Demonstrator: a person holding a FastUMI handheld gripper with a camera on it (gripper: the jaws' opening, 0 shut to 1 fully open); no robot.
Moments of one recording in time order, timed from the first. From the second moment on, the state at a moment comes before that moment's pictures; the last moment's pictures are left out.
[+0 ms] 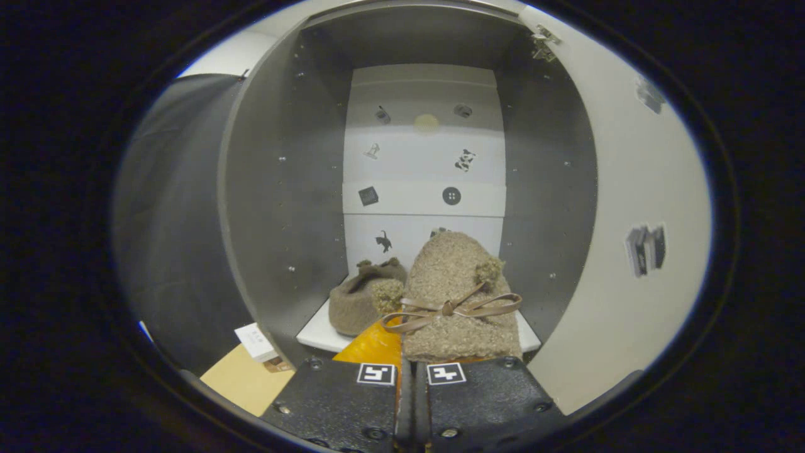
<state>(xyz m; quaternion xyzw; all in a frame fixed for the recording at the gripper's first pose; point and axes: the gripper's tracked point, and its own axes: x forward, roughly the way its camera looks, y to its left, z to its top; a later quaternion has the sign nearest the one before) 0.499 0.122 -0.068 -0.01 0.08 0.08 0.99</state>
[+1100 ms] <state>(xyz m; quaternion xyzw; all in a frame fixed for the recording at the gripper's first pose) 0.670 0.132 -0.120 0.03 0.22 0.07 0.97</state>
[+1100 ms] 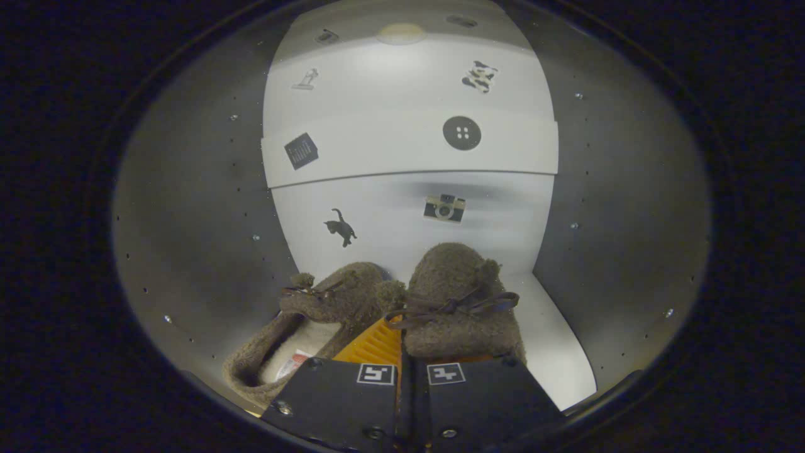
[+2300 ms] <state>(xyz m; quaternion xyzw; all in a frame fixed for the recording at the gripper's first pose) 0.581 0.128 -0.082 0.02 0.21 0.04 0.98</state>
